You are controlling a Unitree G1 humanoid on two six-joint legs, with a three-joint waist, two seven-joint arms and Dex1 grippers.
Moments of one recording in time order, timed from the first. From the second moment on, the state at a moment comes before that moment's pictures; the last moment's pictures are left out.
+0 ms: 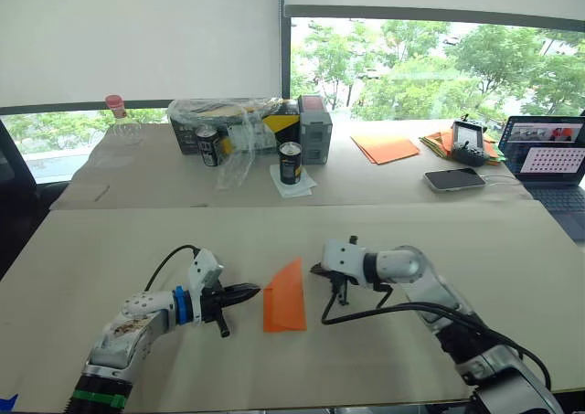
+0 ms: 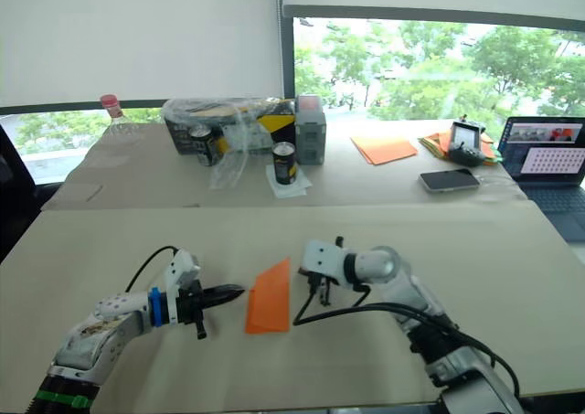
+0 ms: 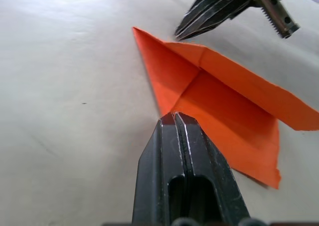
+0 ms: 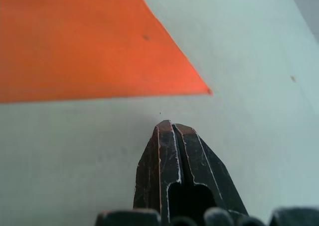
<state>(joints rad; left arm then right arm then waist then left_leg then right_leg) -0.16 0.57 -0.01 -0.05 -0.43 0.44 -1.01 -0.50 -0.53 0.32 0.02 -0.11 0.19 0.96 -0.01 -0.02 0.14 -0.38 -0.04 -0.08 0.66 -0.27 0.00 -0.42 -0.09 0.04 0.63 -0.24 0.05</state>
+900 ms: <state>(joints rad) -0.81 0.72 -0.05 0.26 -0.74 1.36 -1.03 -0.18 -0.68 0.17 -0.56 0.16 0.57 0.92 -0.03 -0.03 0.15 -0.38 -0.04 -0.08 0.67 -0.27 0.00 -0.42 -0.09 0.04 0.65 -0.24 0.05</state>
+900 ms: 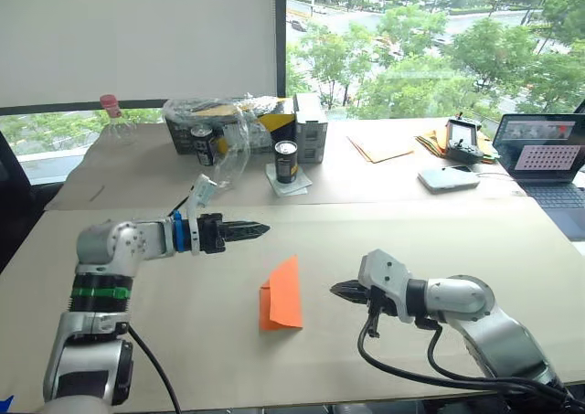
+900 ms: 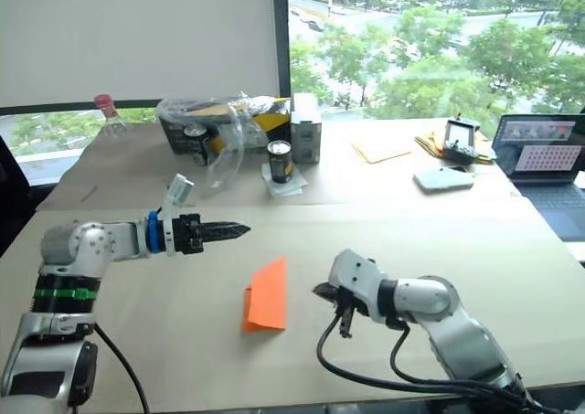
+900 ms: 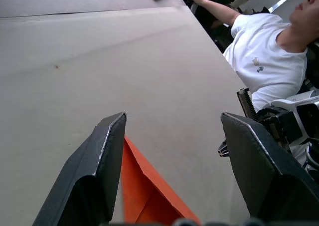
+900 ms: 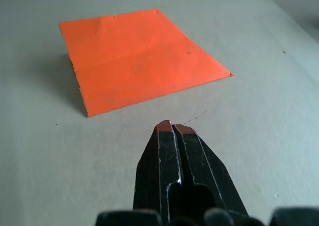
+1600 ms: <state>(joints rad) -1.13 0.48 -0.57 0.80 -0.43 1.29 -1.35 -0.15 -0.71 0.17 -0.56 0.13 0.54 0.82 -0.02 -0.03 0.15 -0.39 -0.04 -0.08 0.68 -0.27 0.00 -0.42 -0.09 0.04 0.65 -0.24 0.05</state>
